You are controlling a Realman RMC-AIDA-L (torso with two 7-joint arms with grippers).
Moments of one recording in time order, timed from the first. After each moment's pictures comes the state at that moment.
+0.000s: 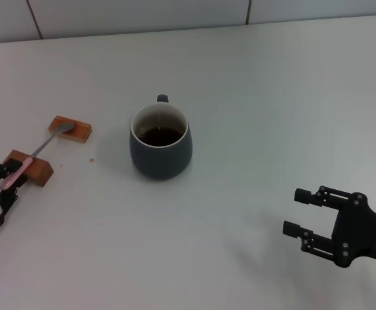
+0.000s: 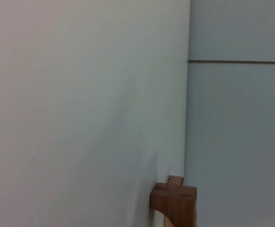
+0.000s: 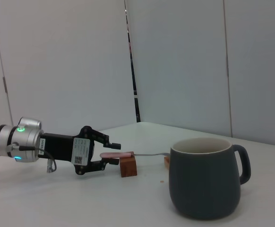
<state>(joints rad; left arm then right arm) -0.22 -2.04 0.50 0.21 1.58 1.30 -2.23 0.36 2.08 0.00 -0.34 -2.49 -1.74 0.67</state>
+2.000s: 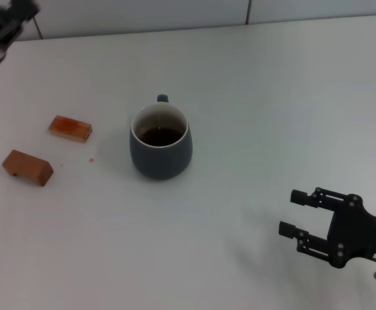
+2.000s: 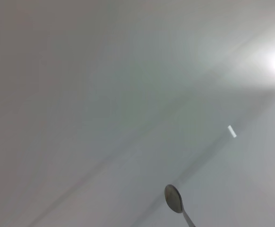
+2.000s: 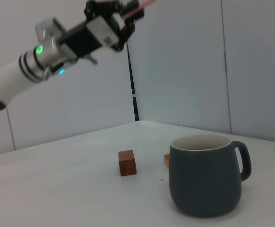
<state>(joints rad) -0.50 -2.06 0.40 0.51 1.58 1.80 -1.80 0.36 2.08 0.00 -0.31 -2.49 -1.71 0.67</state>
